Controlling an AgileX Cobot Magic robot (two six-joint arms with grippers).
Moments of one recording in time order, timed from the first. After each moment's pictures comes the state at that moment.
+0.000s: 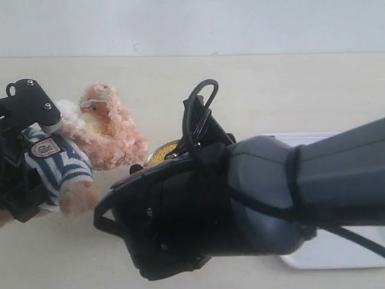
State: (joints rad) left arm -0.36 1.35 -0.71 0.10 0.77 0.38; right arm 1.23 1.87 -1.08 -1.06 1.21 0.03
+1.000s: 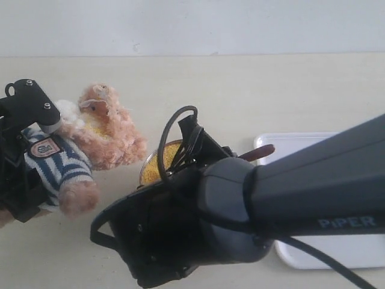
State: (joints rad) left arm -0.36 1.35 -0.71 0.10 0.77 0.37; right arm 1.23 1.96 -1.09 -1.05 1.22 -0.04
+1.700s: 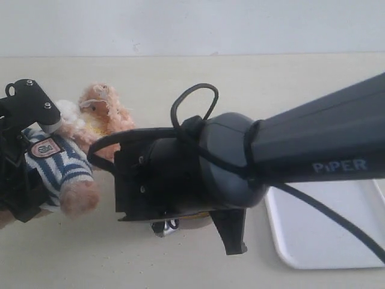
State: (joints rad) left arm -0.36 1.35 -0.71 0.10 0.77 0.37; right arm 1.15 1.96 -1.19 -0.73 1.24 -0.07
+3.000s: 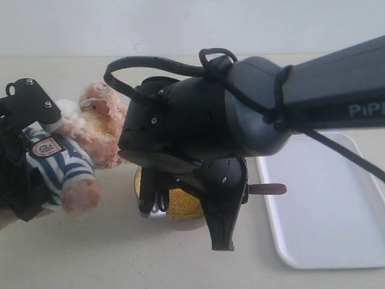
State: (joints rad) left arm -0.36 1.35 -0.71 0.09 0.77 0.37; right arm 1.07 1.91 -1.26 -0.51 1.22 -0.18
